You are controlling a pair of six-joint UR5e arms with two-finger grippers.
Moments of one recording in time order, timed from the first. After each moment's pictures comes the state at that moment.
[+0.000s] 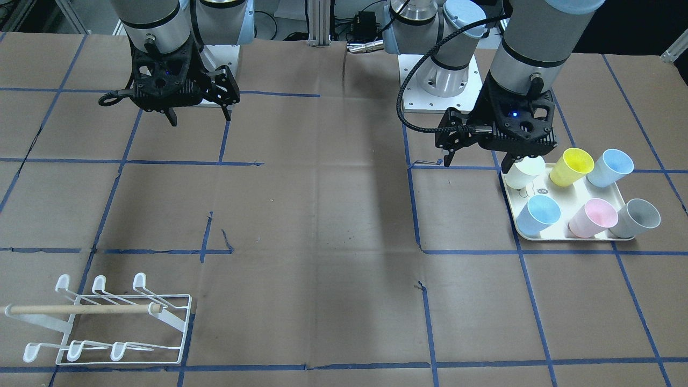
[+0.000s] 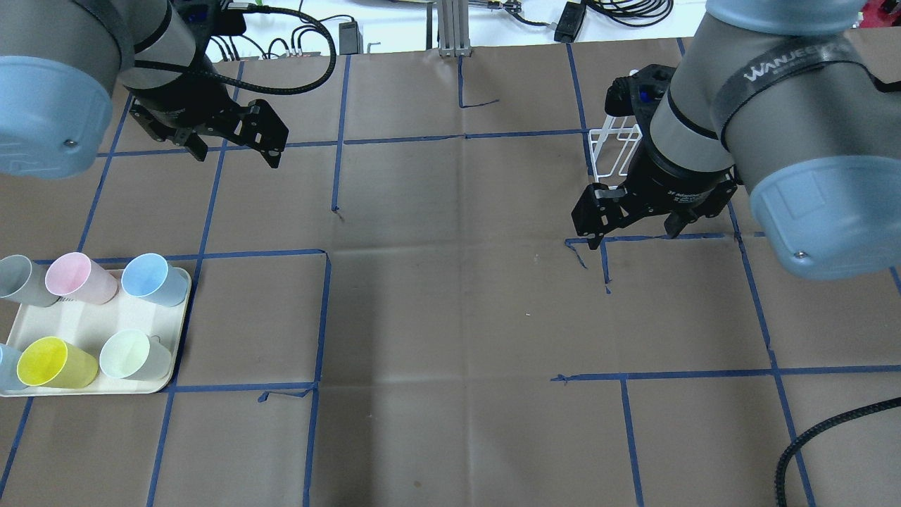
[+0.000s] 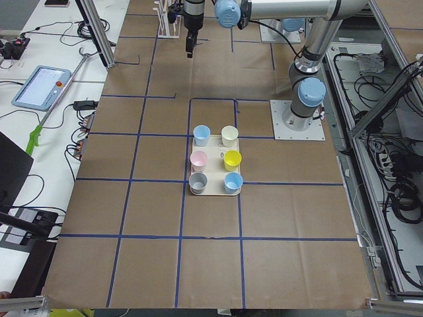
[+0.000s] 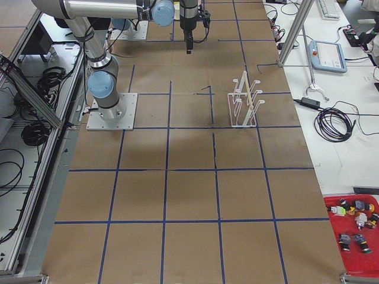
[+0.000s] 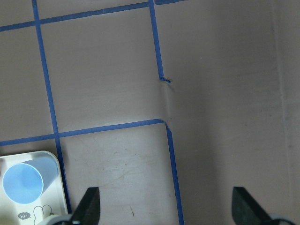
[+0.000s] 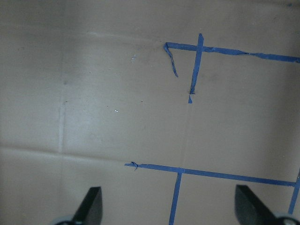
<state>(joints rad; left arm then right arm) -1.55 -1.60 -1.60 -1.42 1.59 0.16 1.65 -1.70 1.79 -1.65 -1.53 -0.05</state>
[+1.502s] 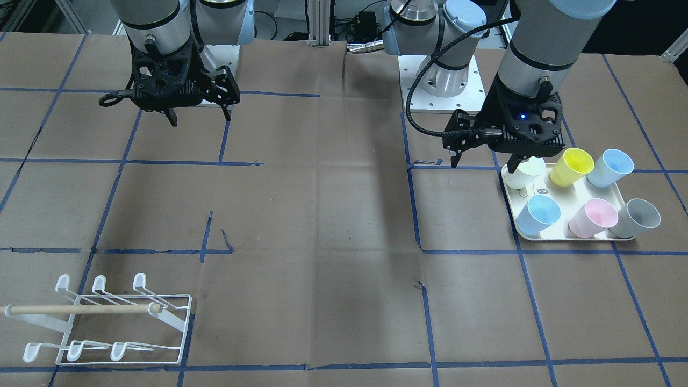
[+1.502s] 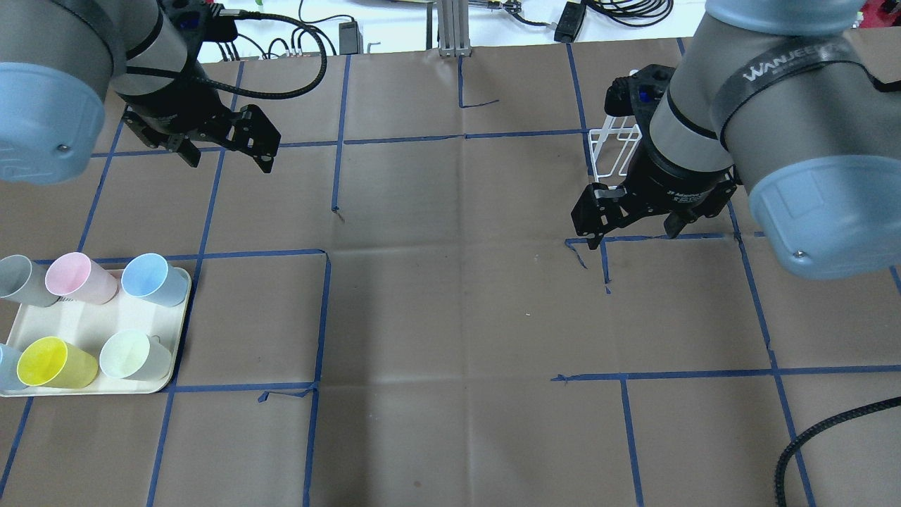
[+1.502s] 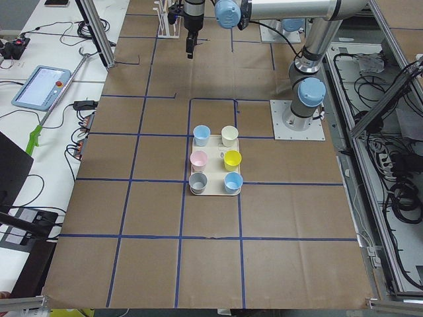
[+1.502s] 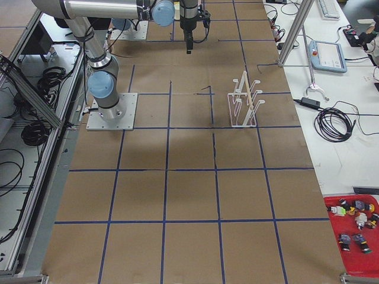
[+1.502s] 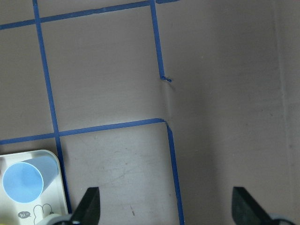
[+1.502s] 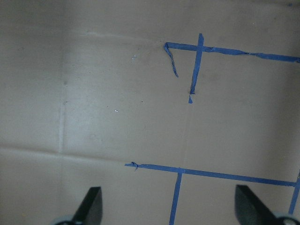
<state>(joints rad) -1.50 -1.58 -1.64 -1.42 1.59 0.18 1.65 -1.70 1.80 -1.65 -1.53 -0.05</state>
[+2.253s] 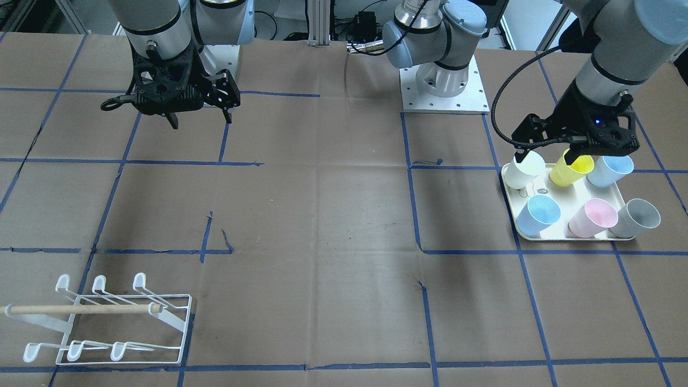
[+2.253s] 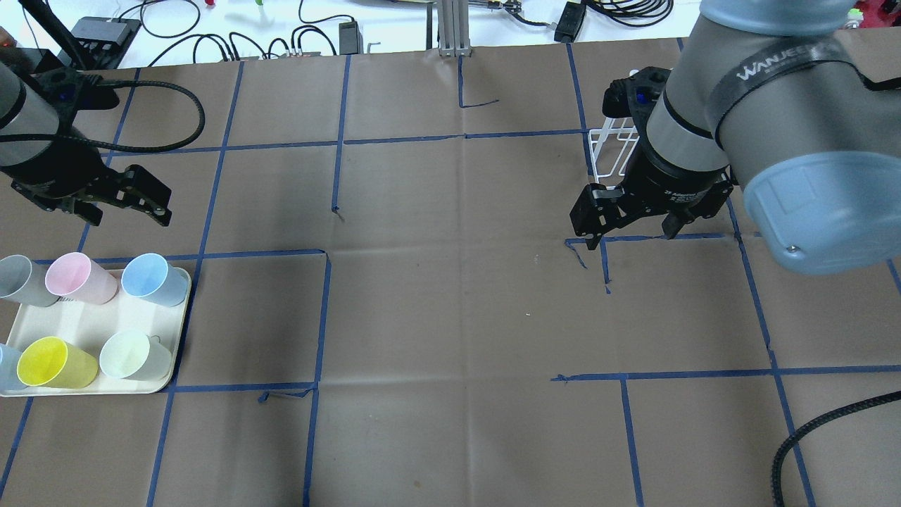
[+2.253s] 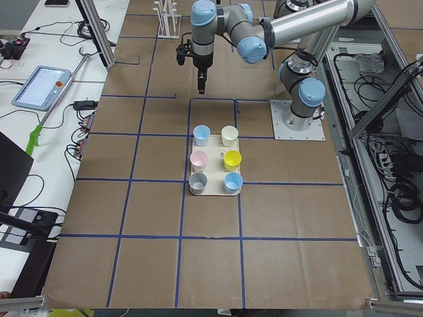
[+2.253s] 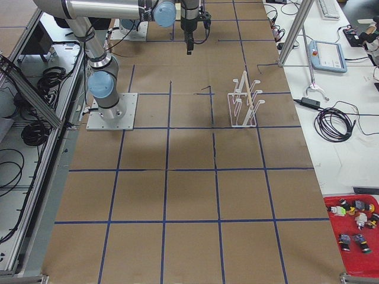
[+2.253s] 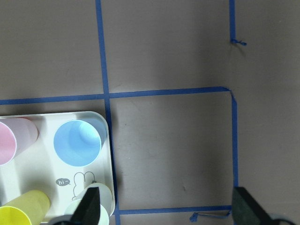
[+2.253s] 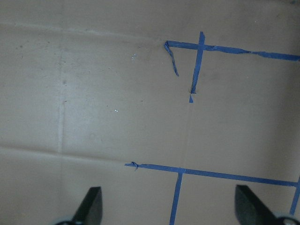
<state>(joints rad) -1.17 -1.50 -1.83 -1.37 1.58 0.43 1.65 -1.69 1.79 -1.65 -1.53 -0.05</state>
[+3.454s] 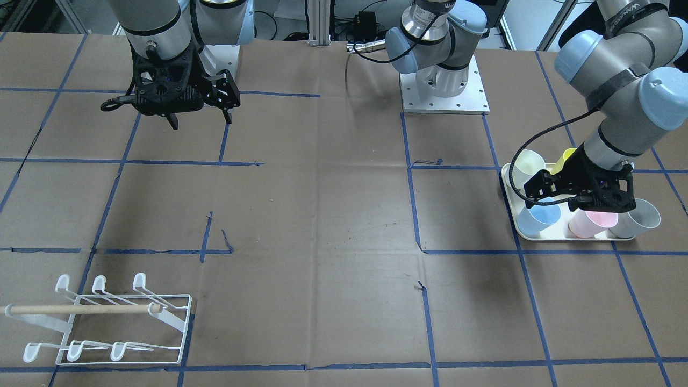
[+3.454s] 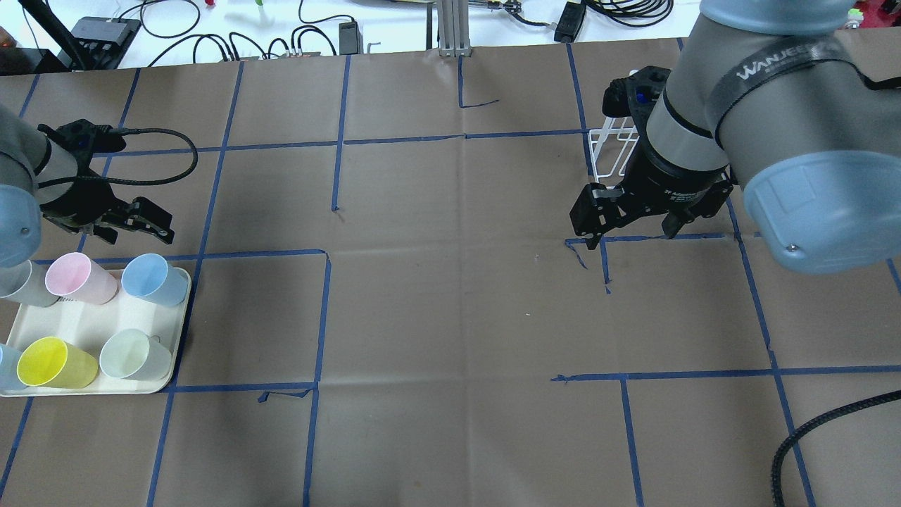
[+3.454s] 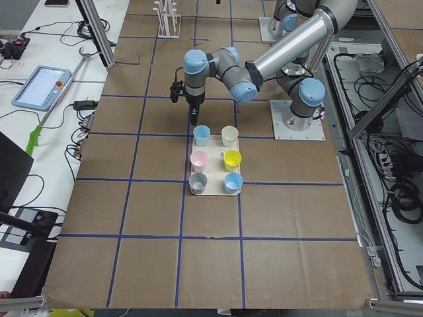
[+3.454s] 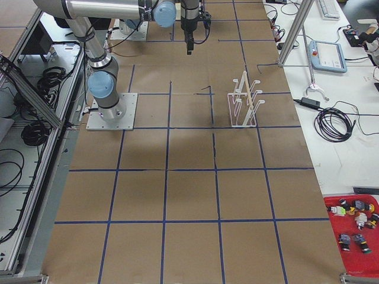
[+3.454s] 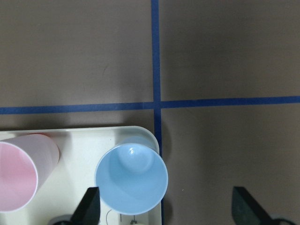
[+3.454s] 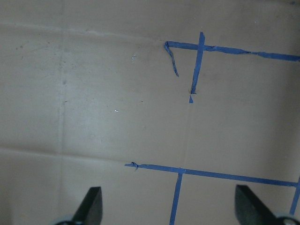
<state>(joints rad) -1.11 -1.70 -1.92 -1.07 1.54 0.52 1.65 -1.68 1.79 -1.65 -1.53 -0.05</state>
